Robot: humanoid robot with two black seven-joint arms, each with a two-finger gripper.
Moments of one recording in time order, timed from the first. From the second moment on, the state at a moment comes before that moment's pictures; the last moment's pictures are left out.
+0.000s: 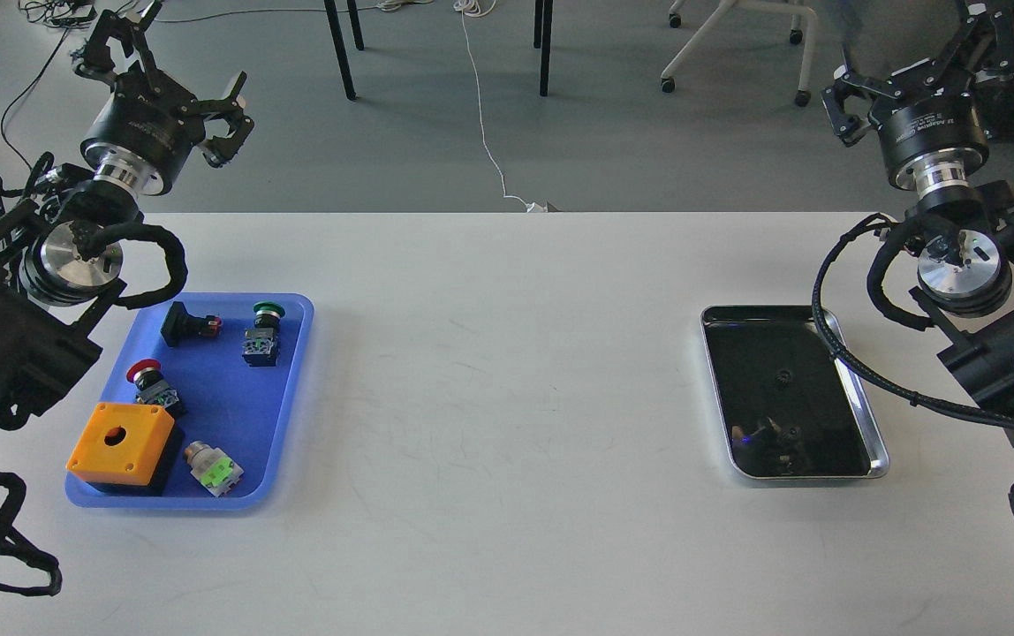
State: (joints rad) left arm -0.89 0.39 -0.76 -0.60 -0.20 -0.41 -0.25; right arm 0.87 -0.36 0.76 0.62 0.27 0.38 0.44
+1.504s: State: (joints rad) left arm -0.86 0.52 -0.76 -0.61 -0.20 -0.46 -0.25; right arm 1.91 -0.25 -1.11 1.02 -0.50 0.36 0.47
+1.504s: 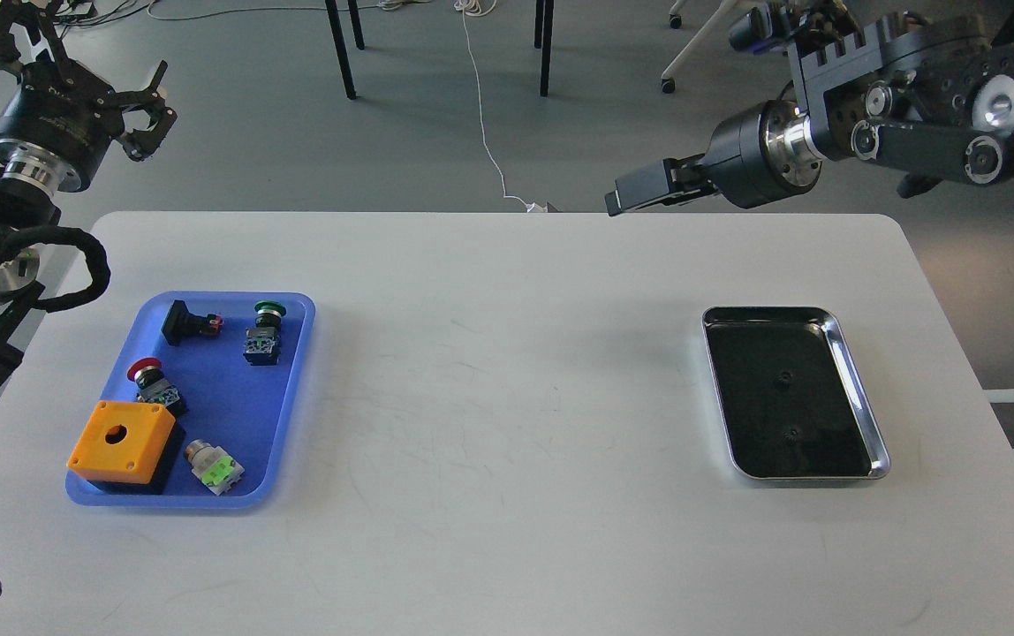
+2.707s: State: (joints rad) left arm -0.83 0.55 -0.76 -0.60 -0.20 -0.47 -0.25; right arm 1.51 -0.25 -1.43 0.96 -0.61 0.00 0.48
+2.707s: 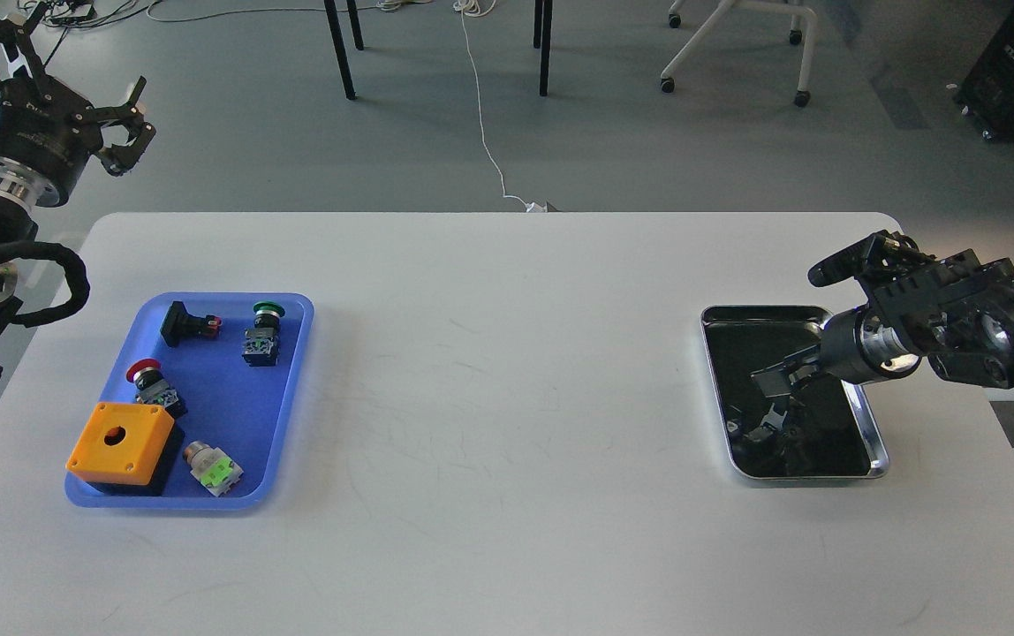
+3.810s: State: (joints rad) left arm -0.83 0.55 -0.76 -0.60 -0.20 -0.47 -0.25; right arm 1.44 -0.26 -1.37 0.88 -0.57 0.00 0.43
